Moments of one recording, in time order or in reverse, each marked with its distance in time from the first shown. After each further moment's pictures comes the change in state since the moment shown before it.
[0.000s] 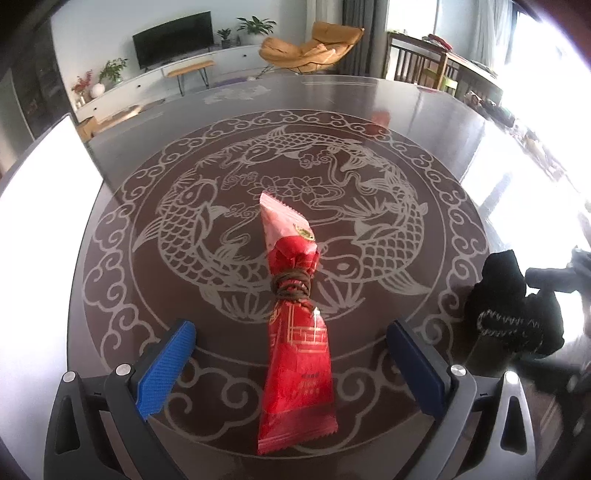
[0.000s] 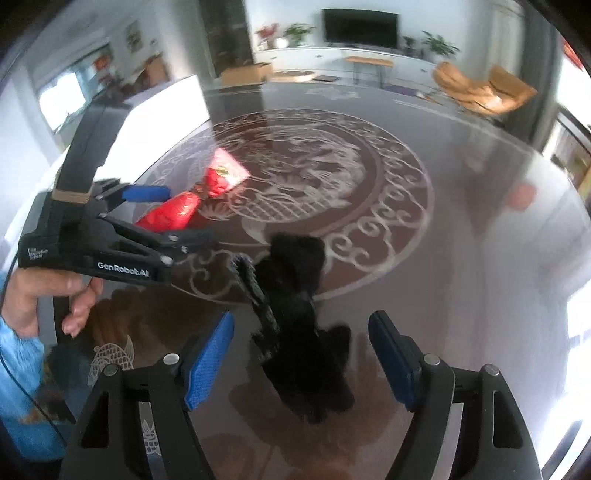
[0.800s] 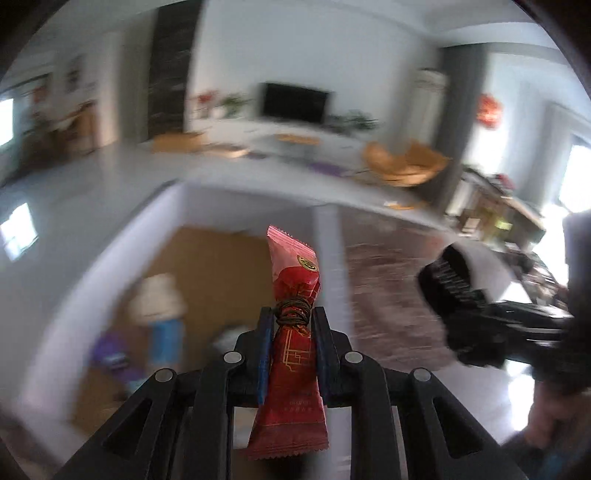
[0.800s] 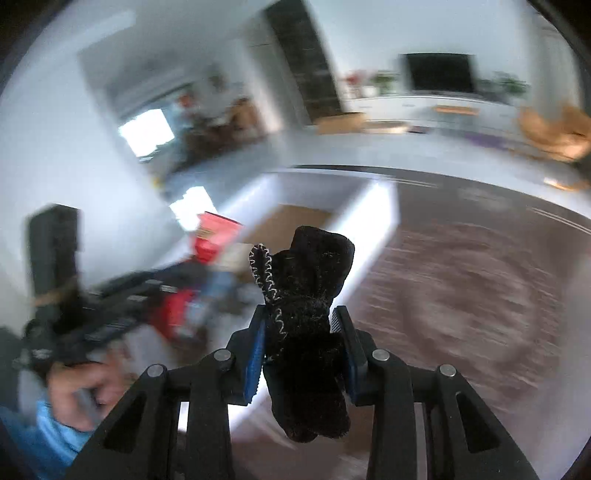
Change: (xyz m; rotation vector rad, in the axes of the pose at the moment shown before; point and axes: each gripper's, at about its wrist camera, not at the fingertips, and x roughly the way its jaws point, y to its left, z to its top) left arm -0.260 0.177 -0.119 -0.443 -0.313 0.168; right arm -0.083 0.224 0.122 -0.054 -0.224 0.419
